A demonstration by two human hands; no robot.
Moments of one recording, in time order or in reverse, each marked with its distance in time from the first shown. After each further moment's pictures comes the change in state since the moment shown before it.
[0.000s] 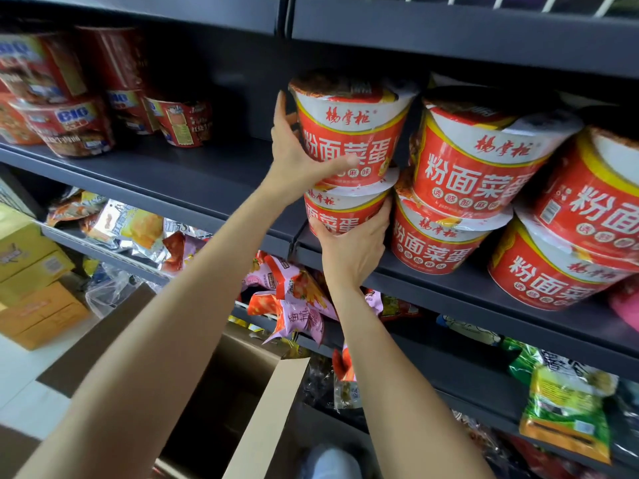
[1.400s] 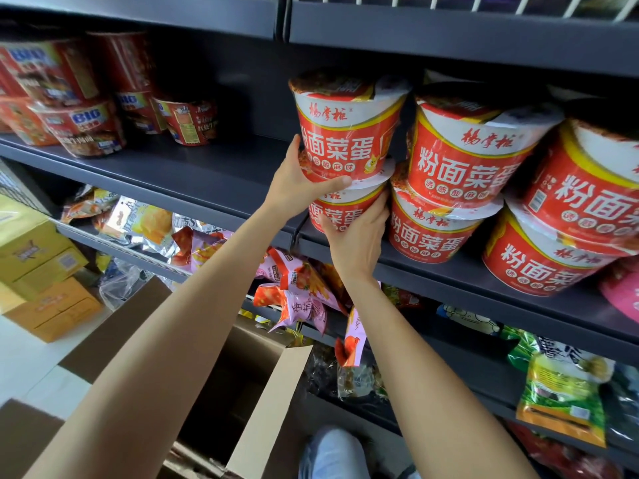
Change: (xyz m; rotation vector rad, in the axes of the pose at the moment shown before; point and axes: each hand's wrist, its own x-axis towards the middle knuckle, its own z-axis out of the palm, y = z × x) left_hand -0.022 -0.009 0.003 0.134 -0.062 -0.151; right_hand 0.009 0.002 -0.023 -0.083 -0.248 -0.064
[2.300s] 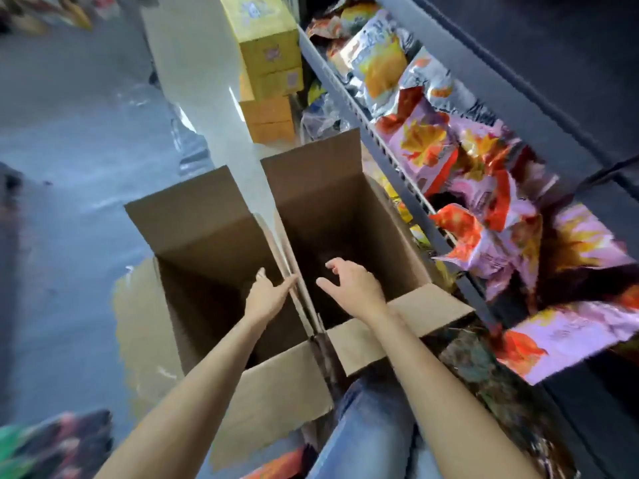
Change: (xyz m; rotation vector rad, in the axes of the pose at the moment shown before) left_hand -0.356 -0.281 -0.056 0.090 0.550 -1.304; right_hand -0.230 0.048 0.142 -0.248 -1.450 -0.566
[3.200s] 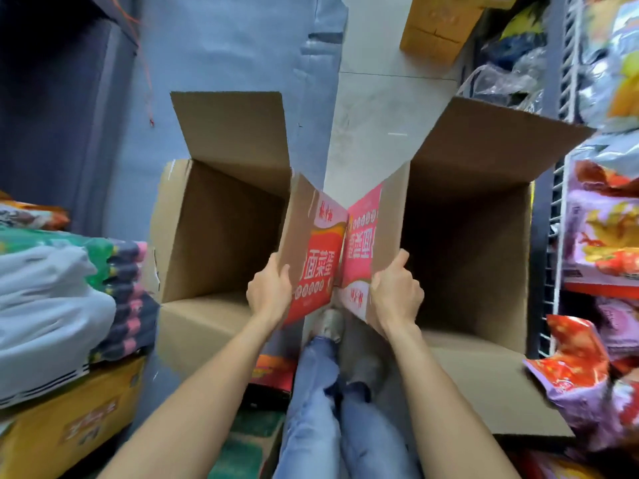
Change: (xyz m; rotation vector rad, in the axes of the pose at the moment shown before) left_hand -0.025 -0.044 -0.066 0.057 0.313 -0.413; right_hand 0.074 -0.083 0.016 -0.302 -0.213 0.162
